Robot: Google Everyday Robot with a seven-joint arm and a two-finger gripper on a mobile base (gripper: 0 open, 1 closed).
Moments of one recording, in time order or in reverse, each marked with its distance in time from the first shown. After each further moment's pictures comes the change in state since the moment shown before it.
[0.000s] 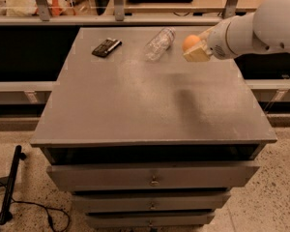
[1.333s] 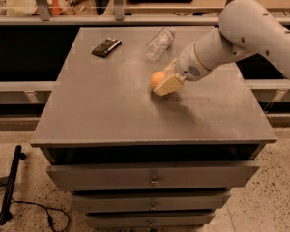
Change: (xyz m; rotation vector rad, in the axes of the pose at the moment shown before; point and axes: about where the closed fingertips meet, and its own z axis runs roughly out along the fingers) arm 0.009 0.139 0.039 -0.578 0.078 -0.052
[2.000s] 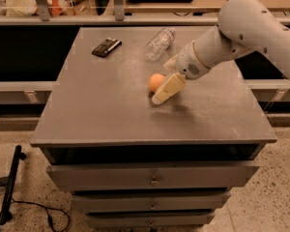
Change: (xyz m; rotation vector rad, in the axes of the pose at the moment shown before) arm -0.003 0.001 -0.001 -0.021 0.003 0.005
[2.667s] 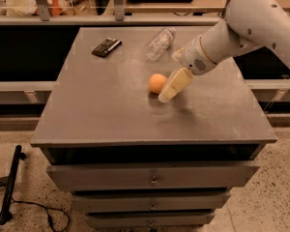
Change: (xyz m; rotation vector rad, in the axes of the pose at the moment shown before) arm 0.001 -0.010 -0.018 0.029 -0.006 -0.015
